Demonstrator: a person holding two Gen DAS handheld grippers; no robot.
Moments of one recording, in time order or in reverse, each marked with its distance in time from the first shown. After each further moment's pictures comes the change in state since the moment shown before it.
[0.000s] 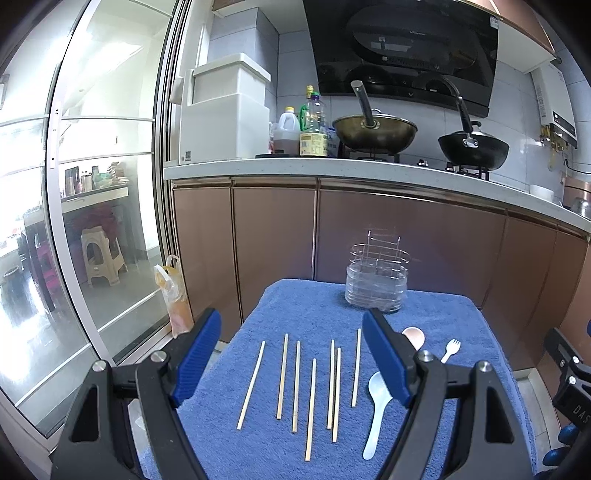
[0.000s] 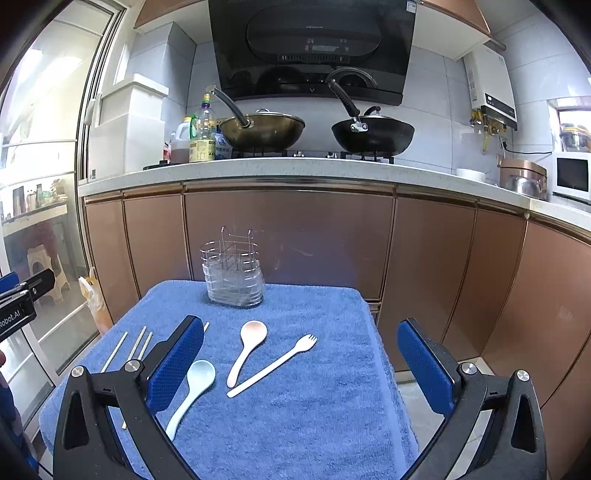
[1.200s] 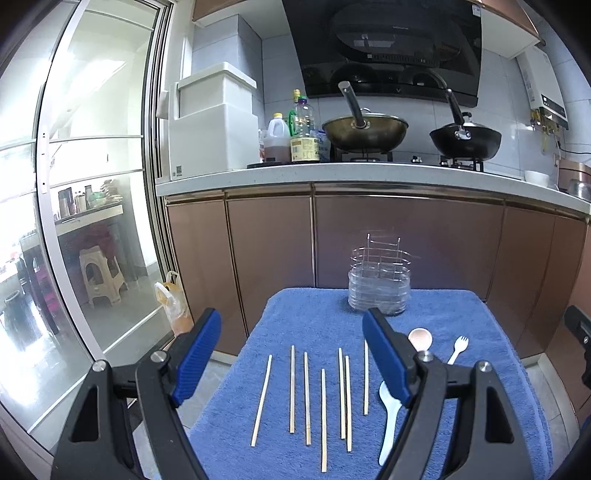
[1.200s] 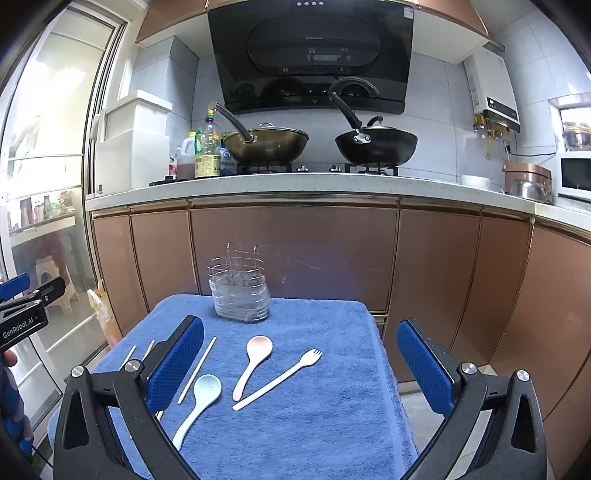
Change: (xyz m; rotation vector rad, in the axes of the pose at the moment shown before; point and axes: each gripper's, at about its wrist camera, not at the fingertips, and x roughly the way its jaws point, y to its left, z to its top) left arm 0.009 -0.003 0.013 0.080 -0.014 -0.002; right arm -0.001 -0.012 0.014 0.013 -0.039 0.037
